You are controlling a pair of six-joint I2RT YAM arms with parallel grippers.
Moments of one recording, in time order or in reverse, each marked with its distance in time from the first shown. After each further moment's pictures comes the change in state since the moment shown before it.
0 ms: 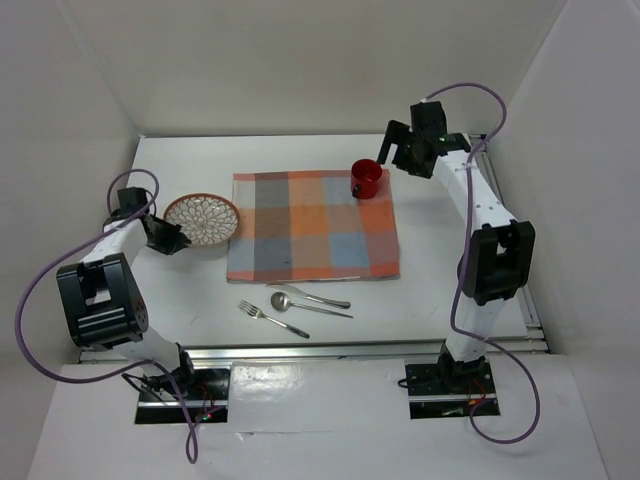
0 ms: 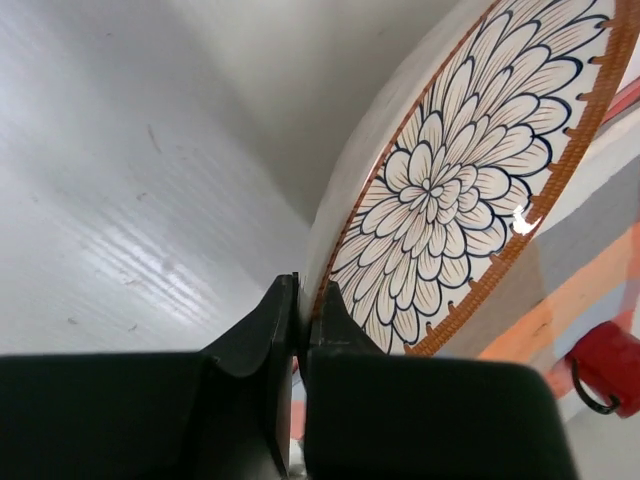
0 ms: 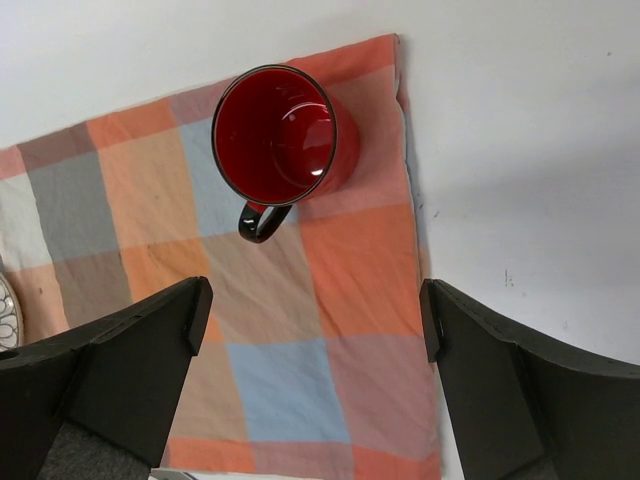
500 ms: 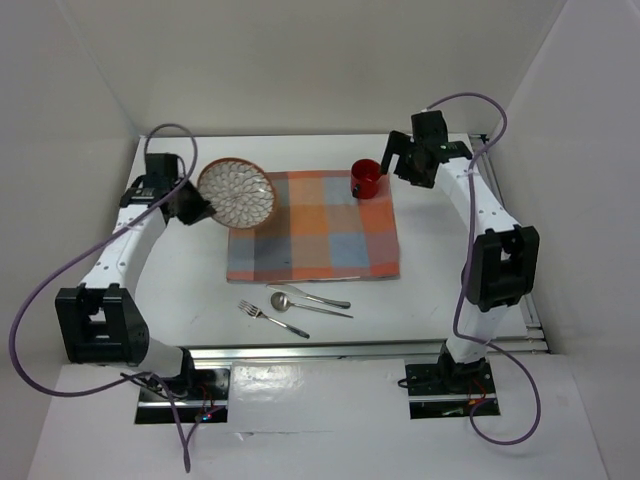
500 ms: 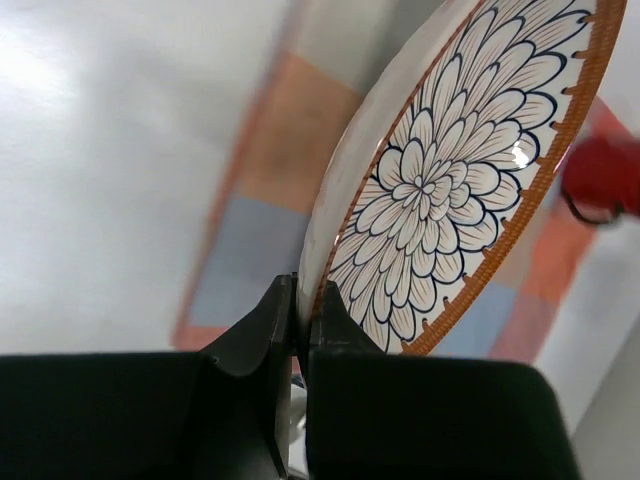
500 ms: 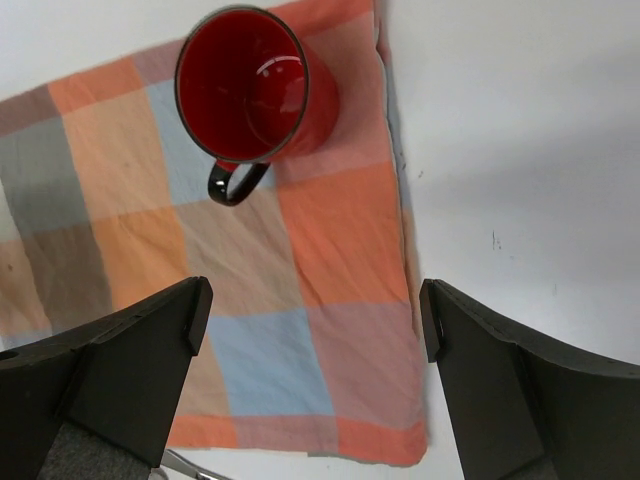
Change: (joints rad) left arm -0.262 -0.142 0.224 -0.167 -0.068 0.203; right arm -0.006 -0.055 -0.092 -0.001 0.000 -0.004
